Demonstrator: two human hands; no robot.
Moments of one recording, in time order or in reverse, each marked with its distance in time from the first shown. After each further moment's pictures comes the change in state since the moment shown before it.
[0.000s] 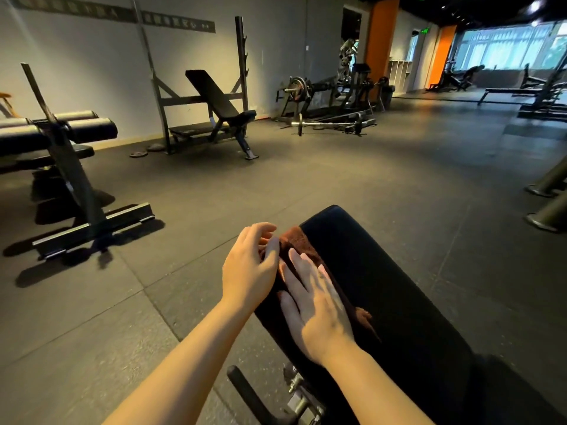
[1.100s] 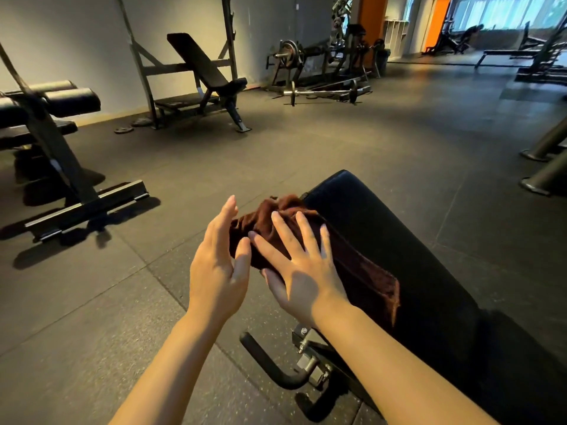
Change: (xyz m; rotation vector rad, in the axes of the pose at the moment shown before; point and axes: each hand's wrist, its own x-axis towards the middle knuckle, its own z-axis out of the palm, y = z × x) left_hand -0.049 -0.042 -0.058 -0.009 0.024 0.166; right_hand 0.010 -0.039 0.014 -0.297 -0.081 -0.088
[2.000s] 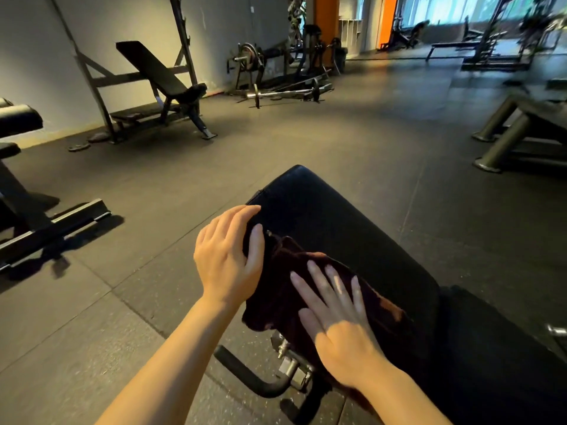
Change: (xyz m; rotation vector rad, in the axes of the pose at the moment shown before) left_hand 0.016 0.029 0.071 0.255 0.022 0.231; right_hand -0.109 0.052 0.015 0.215 -0.145 0.301
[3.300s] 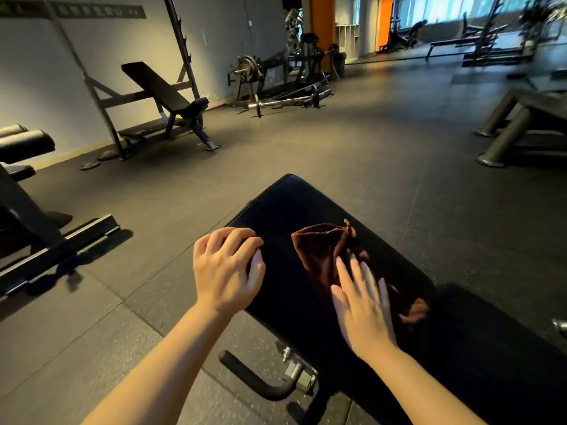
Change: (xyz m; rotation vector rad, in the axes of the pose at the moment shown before) left_hand 0.004 -0.003 -0.001 0.255 -0.090 0.279; right_hand 0.019 0.058 0.011 0.055 0.269 0.261
